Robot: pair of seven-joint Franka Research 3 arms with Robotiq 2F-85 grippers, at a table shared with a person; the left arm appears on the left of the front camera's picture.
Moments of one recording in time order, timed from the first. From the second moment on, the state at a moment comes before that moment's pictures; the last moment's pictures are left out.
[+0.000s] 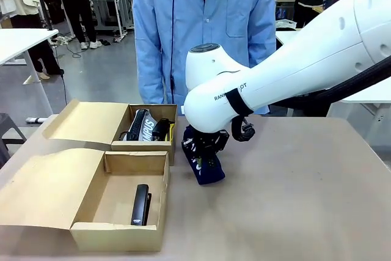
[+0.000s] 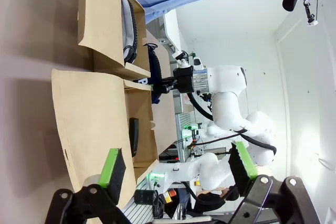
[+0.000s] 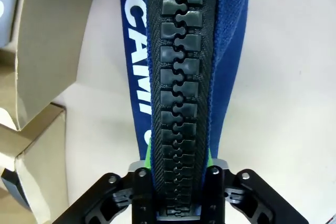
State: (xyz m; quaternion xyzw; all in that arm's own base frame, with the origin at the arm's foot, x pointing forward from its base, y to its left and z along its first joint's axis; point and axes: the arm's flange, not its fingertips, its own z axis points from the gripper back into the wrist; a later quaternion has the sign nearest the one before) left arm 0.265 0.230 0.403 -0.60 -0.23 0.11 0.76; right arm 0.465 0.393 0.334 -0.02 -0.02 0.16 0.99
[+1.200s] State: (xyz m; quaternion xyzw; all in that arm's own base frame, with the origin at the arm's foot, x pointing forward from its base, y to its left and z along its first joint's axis) left arm 0.265 0.230 0.403 -0.60 -0.23 0.11 0.76; right arm 0.283 0.199 0.432 0.06 0.12 0.10 0.99
